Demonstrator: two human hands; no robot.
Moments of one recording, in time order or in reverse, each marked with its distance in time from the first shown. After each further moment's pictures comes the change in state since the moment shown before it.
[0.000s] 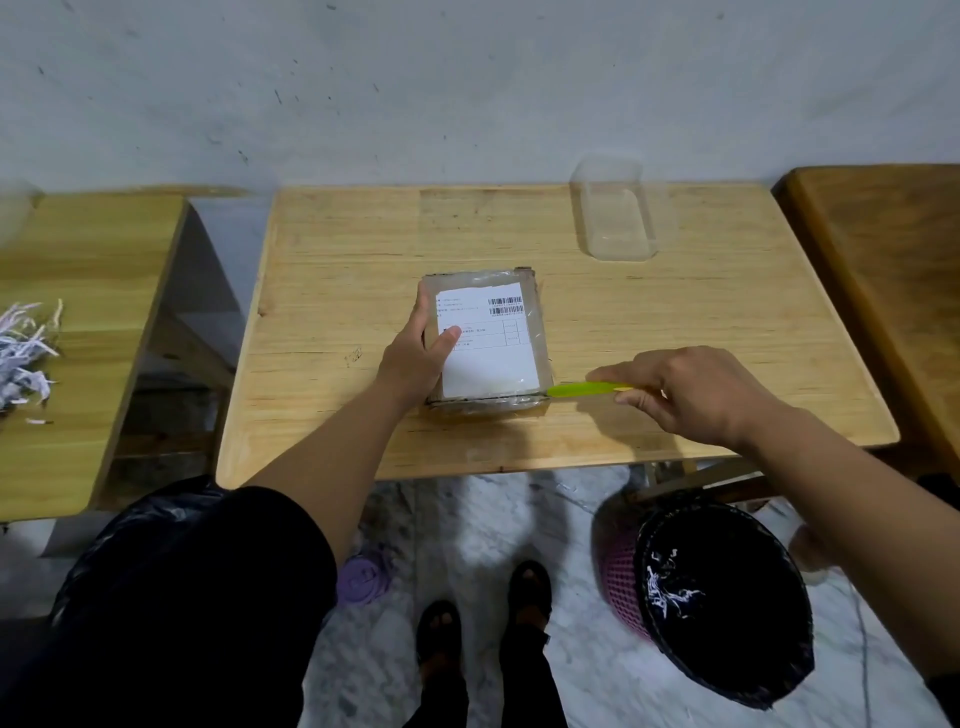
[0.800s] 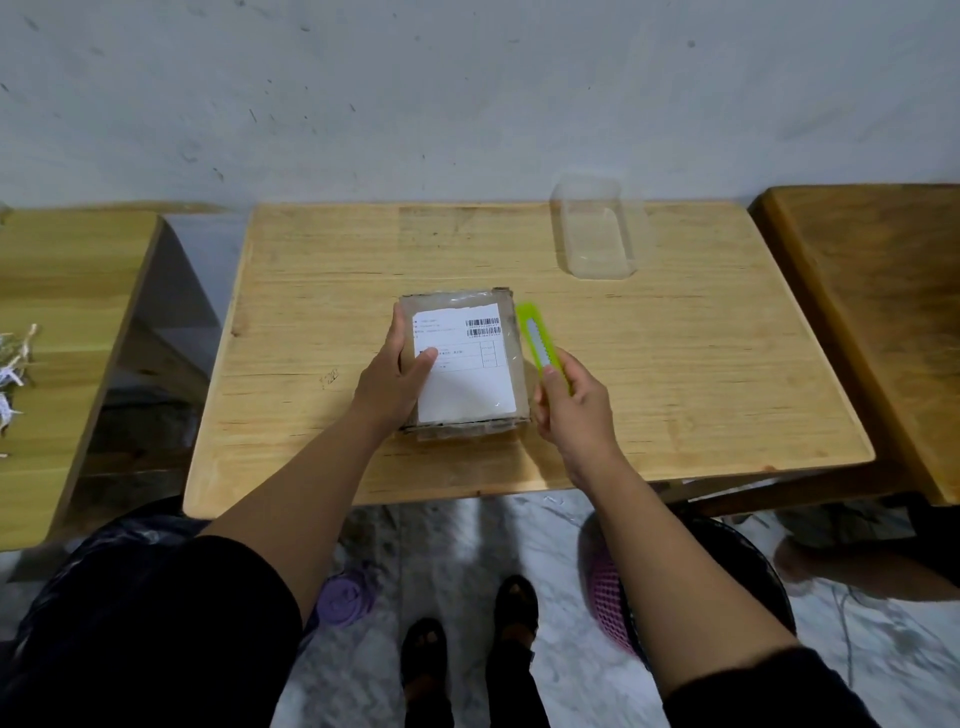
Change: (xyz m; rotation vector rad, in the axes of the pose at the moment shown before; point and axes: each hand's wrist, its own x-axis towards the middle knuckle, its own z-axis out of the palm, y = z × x) left_hand -0.003 0.004 0.003 0.012 0.016 -0.027; right_hand 0.058 -0.064 0.063 1.513 0.497 0.577
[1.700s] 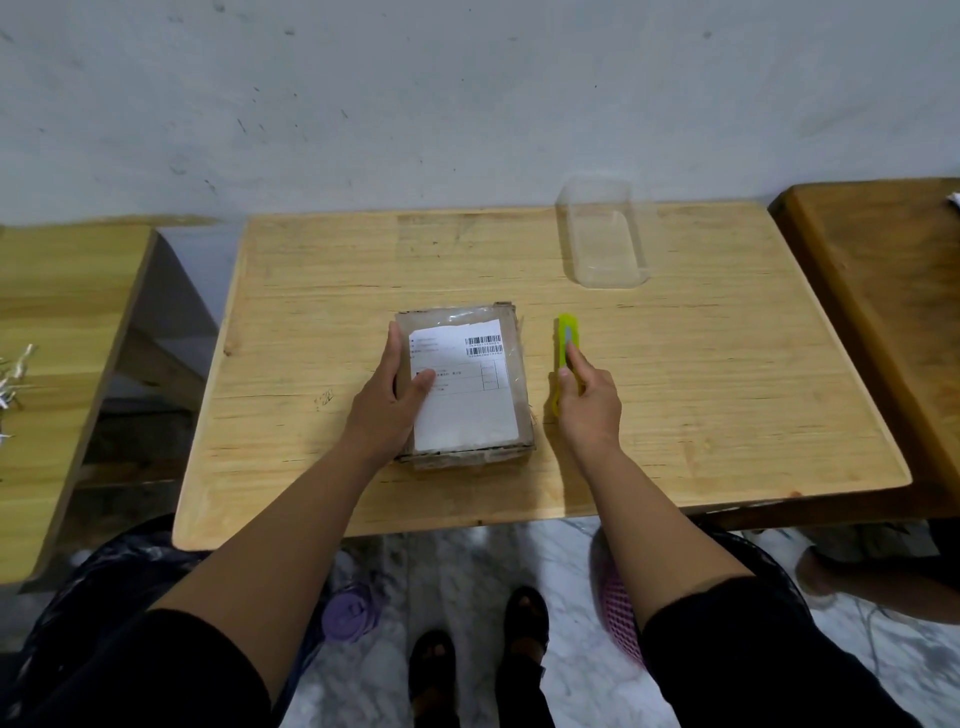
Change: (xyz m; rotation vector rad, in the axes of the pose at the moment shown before) left_hand 0.003 -0.004 0.002 -0.070 0.021 0.005; right_hand 0.060 0.025 -0.012 -0.425 0.216 -0.027
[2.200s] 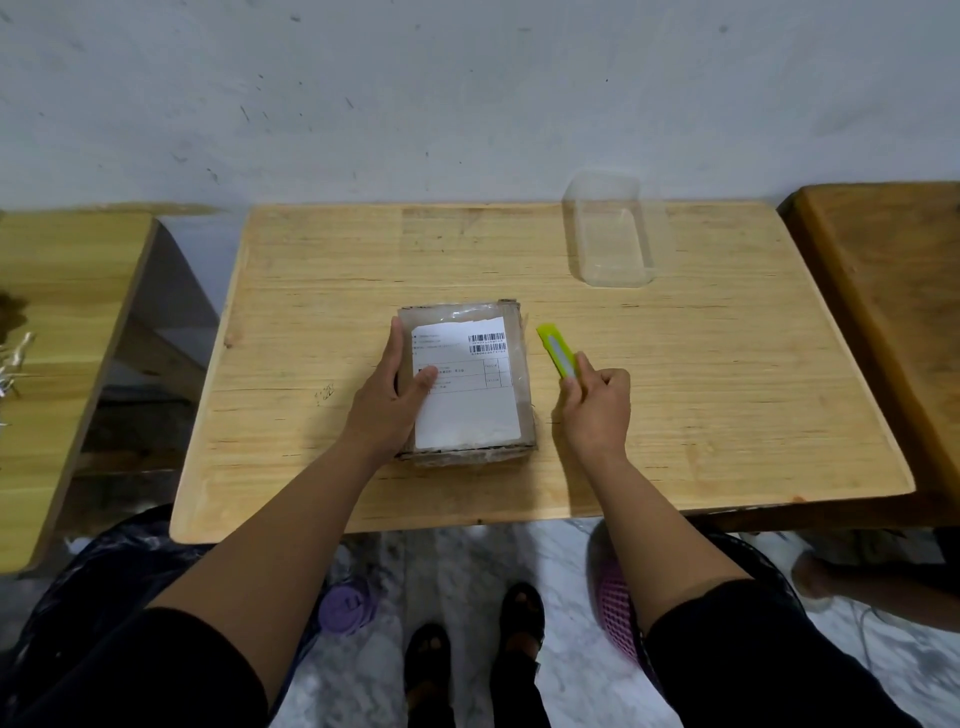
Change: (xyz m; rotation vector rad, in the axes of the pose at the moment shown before) left_hand -0.001 0.001 0.000 -0.015 0.004 -0.014; right_hand 0.000 0.009 0.000 -0.217 0.065 -0.078
